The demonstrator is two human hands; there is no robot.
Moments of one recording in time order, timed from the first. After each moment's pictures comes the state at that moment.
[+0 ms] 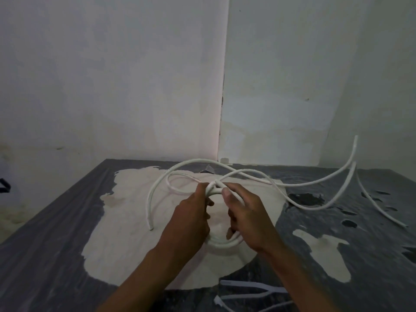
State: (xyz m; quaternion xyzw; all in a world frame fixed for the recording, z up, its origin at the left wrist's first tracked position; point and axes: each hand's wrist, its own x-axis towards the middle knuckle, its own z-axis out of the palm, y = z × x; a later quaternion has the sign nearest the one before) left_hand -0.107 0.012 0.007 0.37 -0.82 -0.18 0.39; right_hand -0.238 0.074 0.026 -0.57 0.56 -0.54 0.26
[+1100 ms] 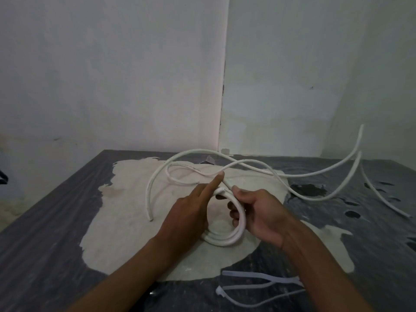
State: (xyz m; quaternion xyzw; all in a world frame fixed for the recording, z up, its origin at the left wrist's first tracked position) left_hand -0.098 0.000 -0.015 0.25 -0.89 -0.06 0.37; right_hand -0.258 0.070 0.027 -0.37 0.52 -0.53 0.56
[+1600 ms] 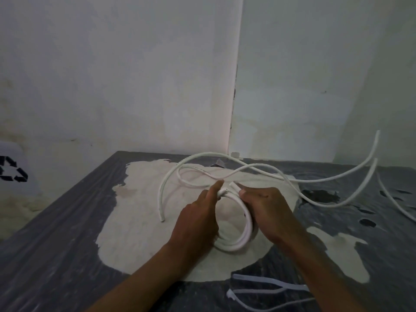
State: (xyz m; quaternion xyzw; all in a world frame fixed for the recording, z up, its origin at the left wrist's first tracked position) left_hand -0.100 0.006 -0.024 0.34 -0.85 -0.07 0.40; right_hand -0.247 0.074 0.029 -0.59 0.65 -0.44 0.17
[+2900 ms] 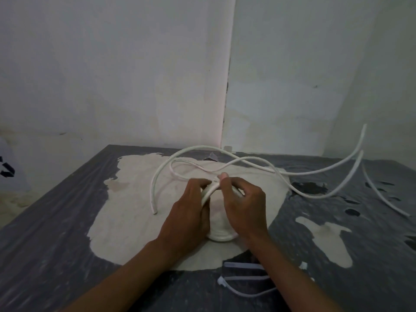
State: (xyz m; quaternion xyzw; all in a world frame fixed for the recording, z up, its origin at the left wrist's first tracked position) left_hand -0.090 0.013 -0.022 0.27 -0.82 -0.19 0.46; right_hand -0.217 0.052 -0.004 -0.53 0.56 -0.64 0.01
